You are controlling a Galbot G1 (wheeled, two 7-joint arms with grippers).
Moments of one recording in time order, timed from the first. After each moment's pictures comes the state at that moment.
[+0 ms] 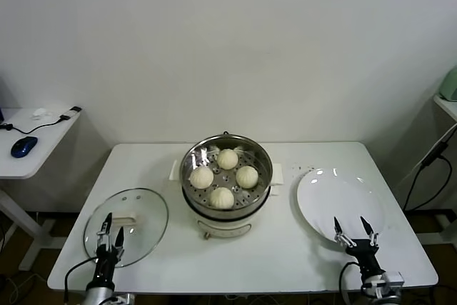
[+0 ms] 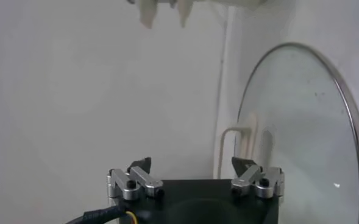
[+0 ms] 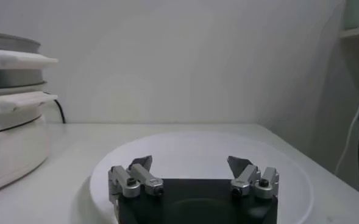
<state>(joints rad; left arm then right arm) 1.52 -1.29 -0.60 -1.56 1.19 0.03 -0.45 -1.47 1.24 0.66 1.55 0.36 0.24 -0.13</state>
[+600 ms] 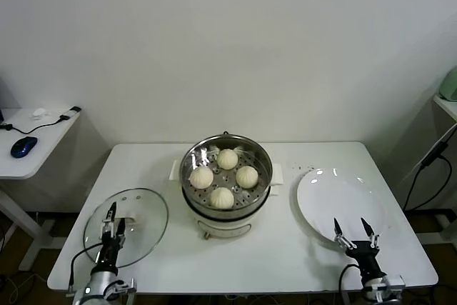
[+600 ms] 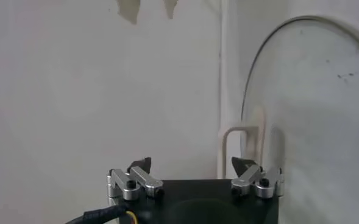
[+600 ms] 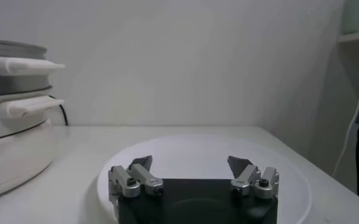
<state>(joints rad) 1.41 -1.27 -0.58 -1.46 1.25 0.06 -0.44 -1.50 1.25 0.67 1.59 0.35 0.23 -0.13</state>
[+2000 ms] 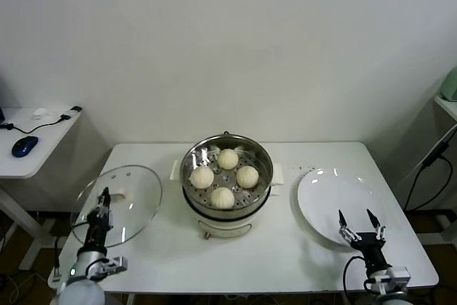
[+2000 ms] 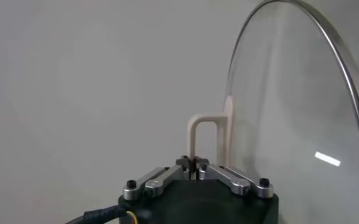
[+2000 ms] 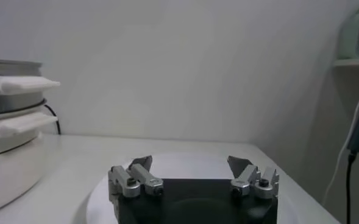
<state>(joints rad) 1.44 -1.19 -0.60 -1.75 1.07 0.15 -0.26 -1.51 1.25 0.70 1.68 0.30 0.16 -0.08</state>
